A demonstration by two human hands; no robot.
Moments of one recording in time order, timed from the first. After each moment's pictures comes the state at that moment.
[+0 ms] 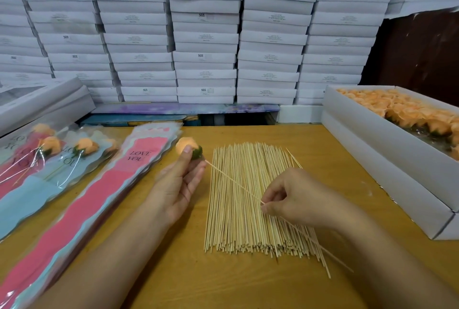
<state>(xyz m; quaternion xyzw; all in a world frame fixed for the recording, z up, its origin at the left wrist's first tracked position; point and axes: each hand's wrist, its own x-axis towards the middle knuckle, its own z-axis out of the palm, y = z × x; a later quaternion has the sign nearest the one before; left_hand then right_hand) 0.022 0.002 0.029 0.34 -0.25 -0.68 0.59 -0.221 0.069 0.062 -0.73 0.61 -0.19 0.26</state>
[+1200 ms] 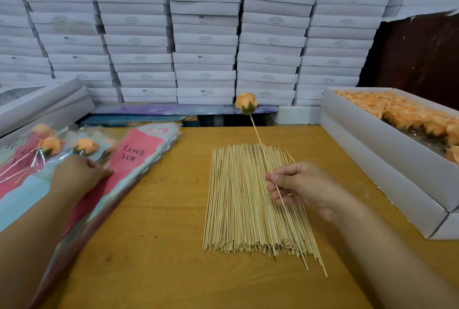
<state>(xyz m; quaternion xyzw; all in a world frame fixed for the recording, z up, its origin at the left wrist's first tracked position) 0.203 -0.056 0.029 0.80 -0.51 -0.09 0.28 -0.245 0.046 0.049 -0.49 0.56 -0.40 0.53</state>
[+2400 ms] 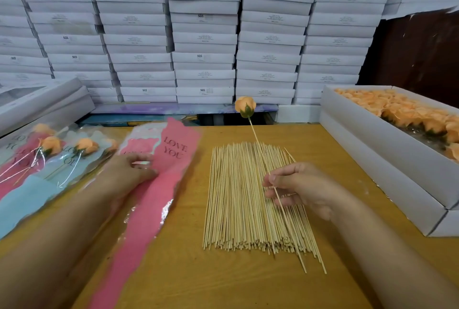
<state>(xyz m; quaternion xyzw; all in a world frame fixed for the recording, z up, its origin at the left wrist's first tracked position) 0.108 -0.008 0.051 0.63 -0.49 -0.42 0.43 -0.241 0.047 0.050 -0.48 0.55 -0.40 0.55</state>
